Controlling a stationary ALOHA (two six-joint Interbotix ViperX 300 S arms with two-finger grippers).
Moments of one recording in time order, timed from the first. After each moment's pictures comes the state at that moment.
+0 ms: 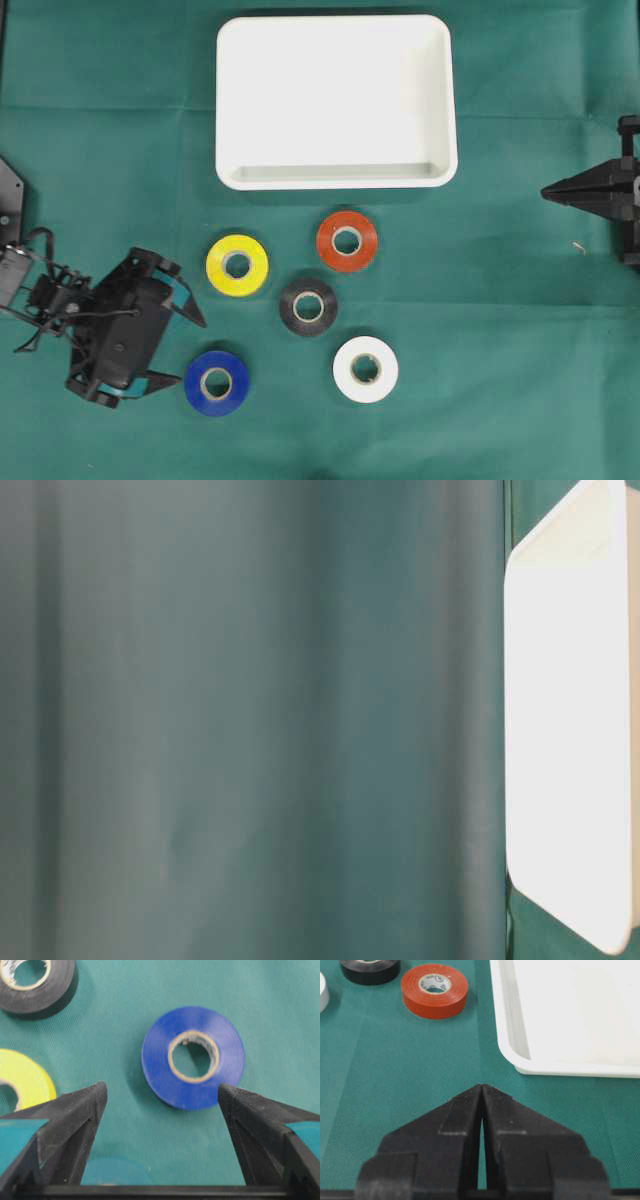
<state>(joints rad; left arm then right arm) -0.44 -0.21 0.91 -0.03 0.07 -0.05 -0.07 -1.15 1.53 -0.03 -0.06 0.08</state>
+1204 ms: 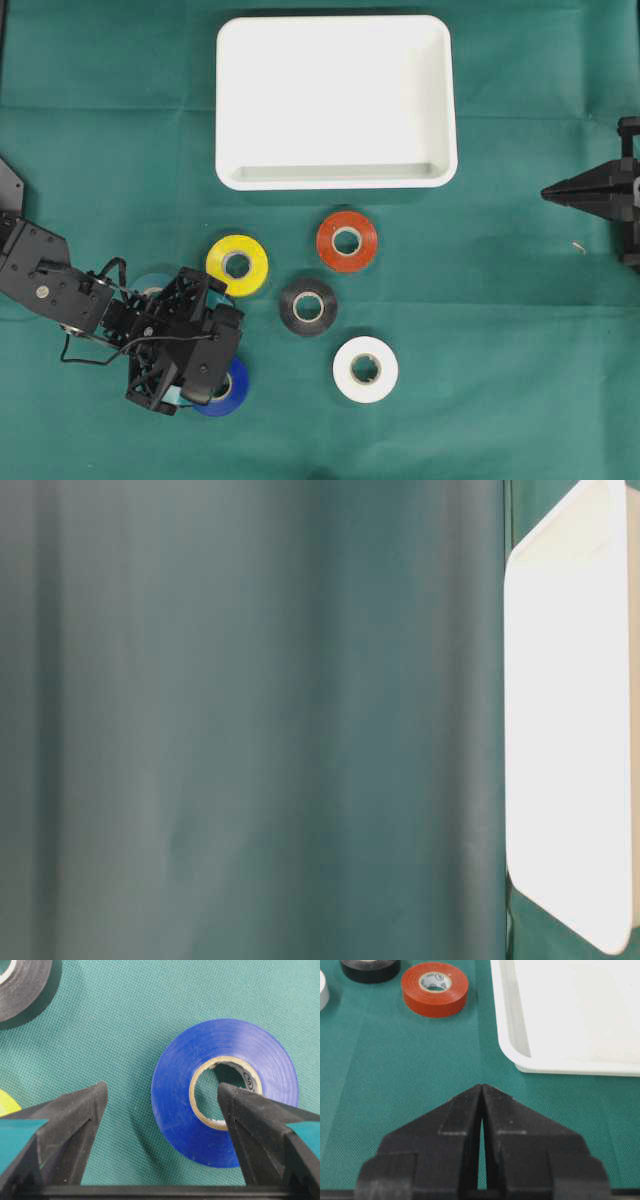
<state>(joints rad) -0.42 0.08 0.78 -0.03 0.05 -0.05 -0.06 -1.15 1.54 -0.03 -0.07 0.08</state>
